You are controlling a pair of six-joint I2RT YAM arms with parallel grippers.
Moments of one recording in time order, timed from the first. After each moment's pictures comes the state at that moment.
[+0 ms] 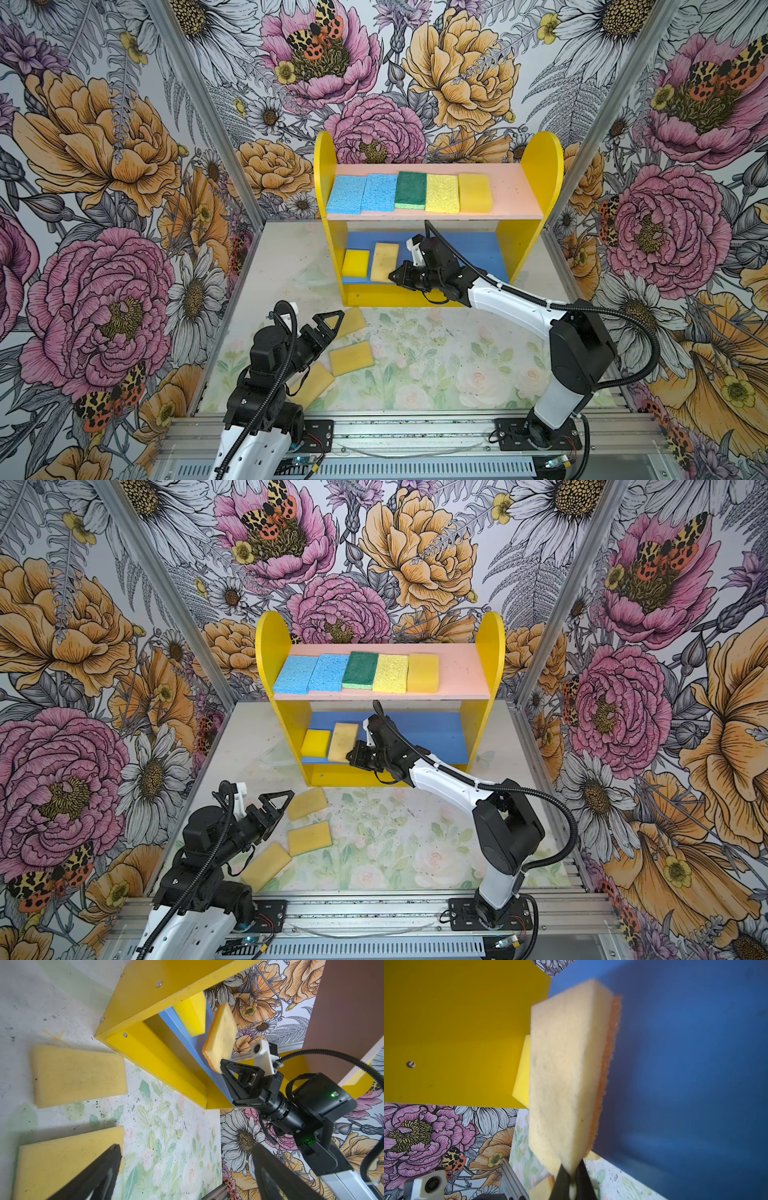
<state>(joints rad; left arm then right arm) -0.18 0.32 0.41 -0.47 0.38 -1.05 0.67 1.74 1.30 -0.18 -0.32 0.82</state>
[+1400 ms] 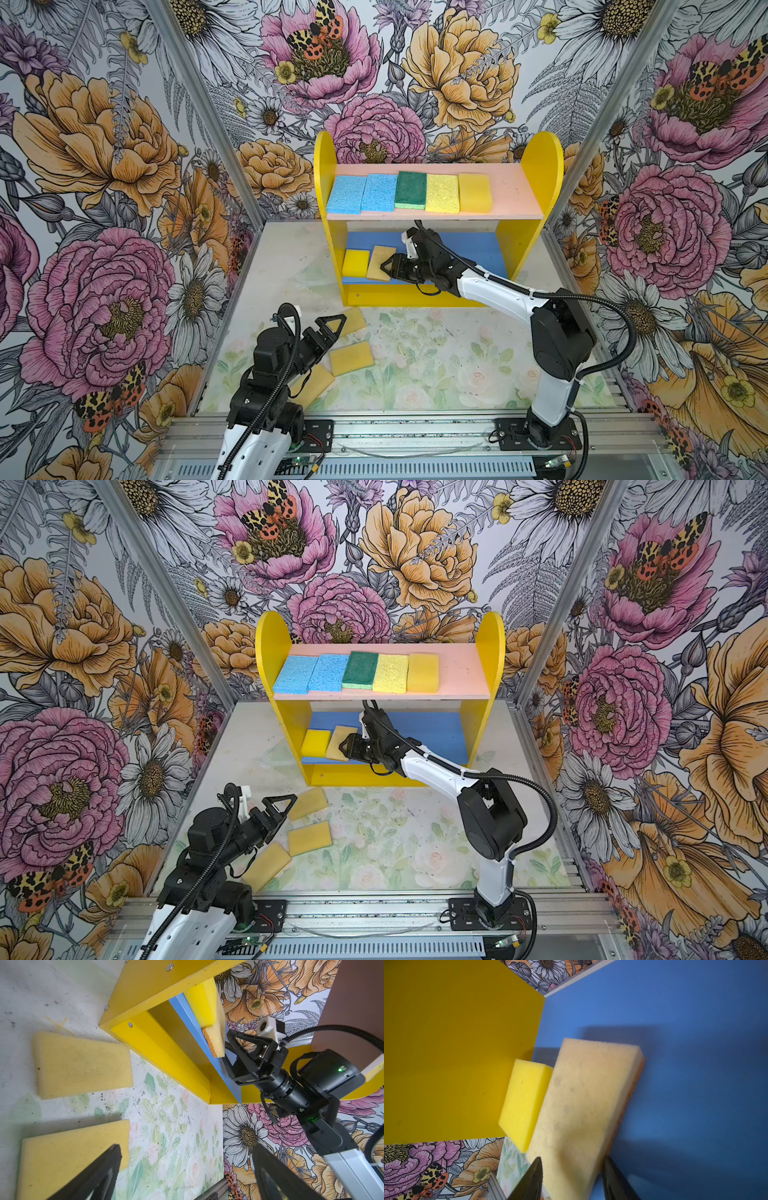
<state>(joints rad) -0.18 0.31 0.37 -0.46 0.40 -1.05 0.65 1.86 1.43 -0.20 -0.29 0.76</state>
